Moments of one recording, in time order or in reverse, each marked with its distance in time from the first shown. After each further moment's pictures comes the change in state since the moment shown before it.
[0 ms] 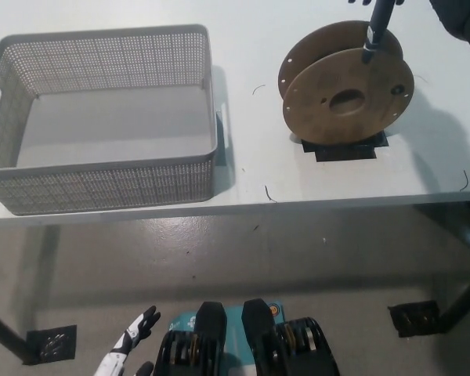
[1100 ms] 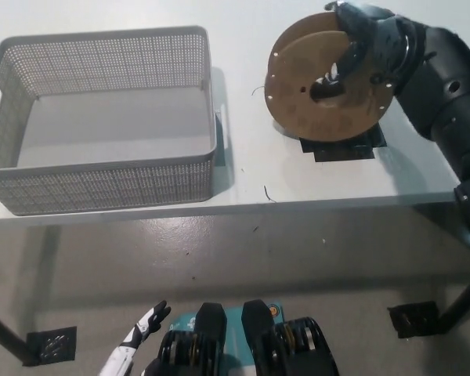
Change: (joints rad) left_arm -0.026 0.008 -0.031 -0.005 0.000 0.000 0.000; right_arm 0.254 0.067 -0.218 -0.001 -0.007 -0.182 -0.611
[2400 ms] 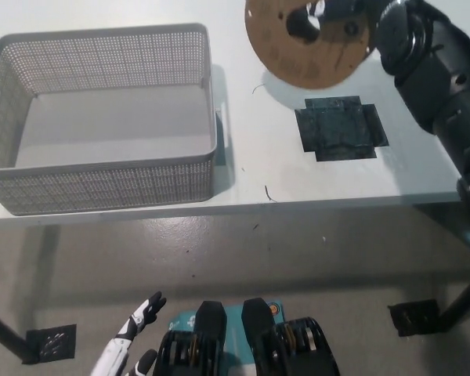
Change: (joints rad) left_arm -0.018 -0.001 0.018 0.001 -0.014 0.000 -0.002; right_arm -0.047 -0.010 -0.104 -0.011 -0.011 -0.168 -0.361
